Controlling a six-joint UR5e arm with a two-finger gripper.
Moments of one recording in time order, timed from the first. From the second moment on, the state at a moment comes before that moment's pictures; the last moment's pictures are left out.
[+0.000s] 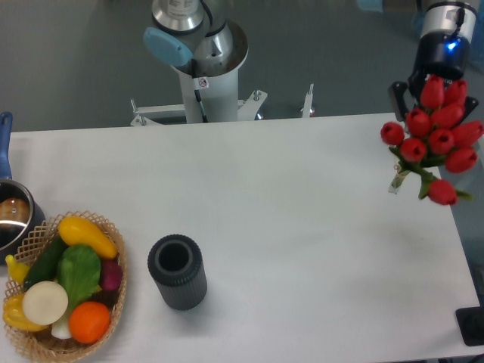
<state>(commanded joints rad) 3.06 -1.75 -1.74 -0.85 0.67 1.14</state>
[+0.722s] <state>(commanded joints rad) 2.89 -1.79 -1.74 -0.94 1.16 1.14</state>
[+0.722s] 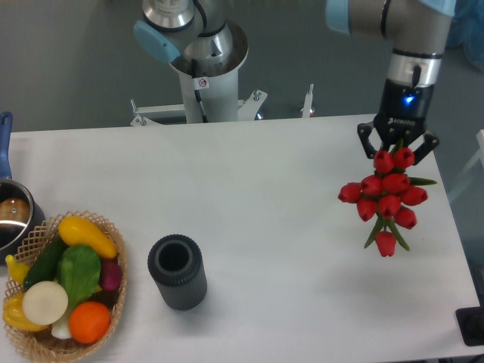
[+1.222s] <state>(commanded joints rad) 2.83 -1.86 -1.75 -0.98 1.27 1.14</state>
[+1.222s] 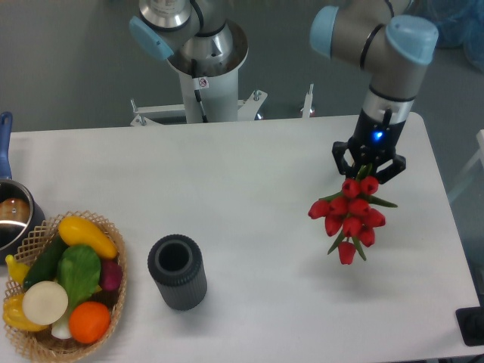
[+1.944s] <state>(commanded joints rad) 2.79 -1.96 -1.75 -0.98 1.26 1.12</state>
